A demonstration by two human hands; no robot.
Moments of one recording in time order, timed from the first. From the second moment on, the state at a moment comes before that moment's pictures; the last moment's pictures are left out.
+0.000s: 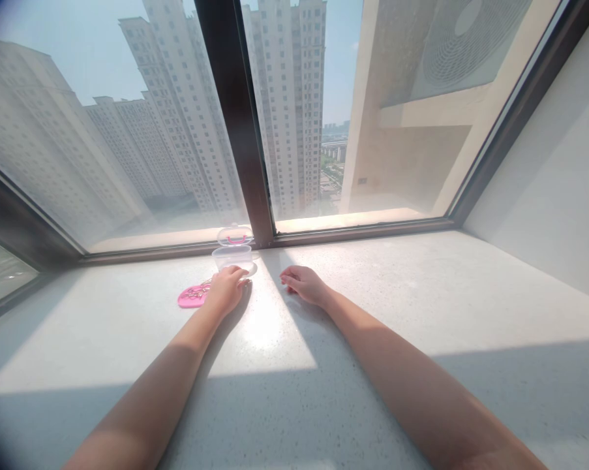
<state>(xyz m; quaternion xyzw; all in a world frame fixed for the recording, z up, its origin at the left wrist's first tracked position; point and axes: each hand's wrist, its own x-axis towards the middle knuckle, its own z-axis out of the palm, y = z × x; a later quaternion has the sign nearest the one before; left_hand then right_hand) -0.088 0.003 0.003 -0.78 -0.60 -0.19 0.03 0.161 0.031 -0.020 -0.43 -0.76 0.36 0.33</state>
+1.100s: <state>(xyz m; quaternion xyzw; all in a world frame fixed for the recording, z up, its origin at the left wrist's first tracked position) -0.048 -0.017 0.001 -0.85 -0.49 -0.15 -0.12 0.197 0.029 -0.026 -0.48 -0.70 0.38 0.36</state>
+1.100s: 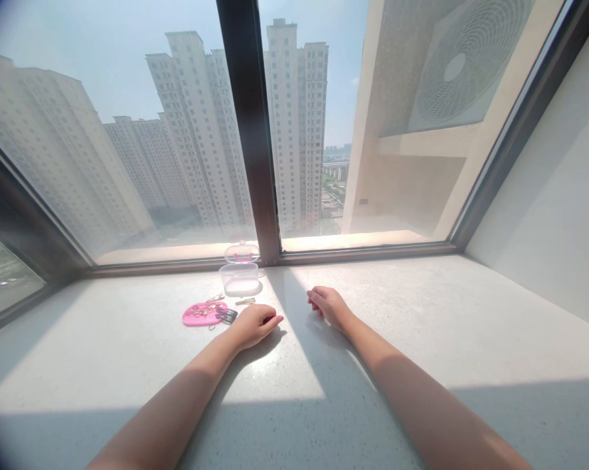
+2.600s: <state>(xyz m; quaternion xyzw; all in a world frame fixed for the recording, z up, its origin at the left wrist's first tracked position) -0.054 -0.010 0.000 -0.83 -0.53 -0.13 -0.11 0.189 0.018 -0.014 -0.44 -0.83 0.23 0.26</state>
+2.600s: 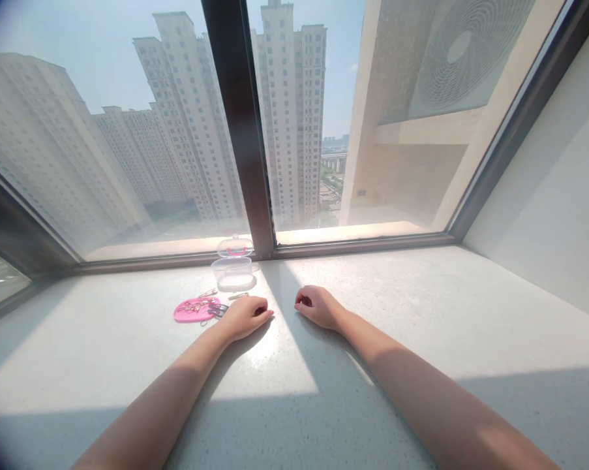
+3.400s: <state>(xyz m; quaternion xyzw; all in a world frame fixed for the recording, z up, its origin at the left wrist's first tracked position) -0.055 -0.009 -0.001 -0.84 -0.52 -0.14 -0.10 0.189 0.019 -0.018 -0.43 -0.83 0.21 0.28</state>
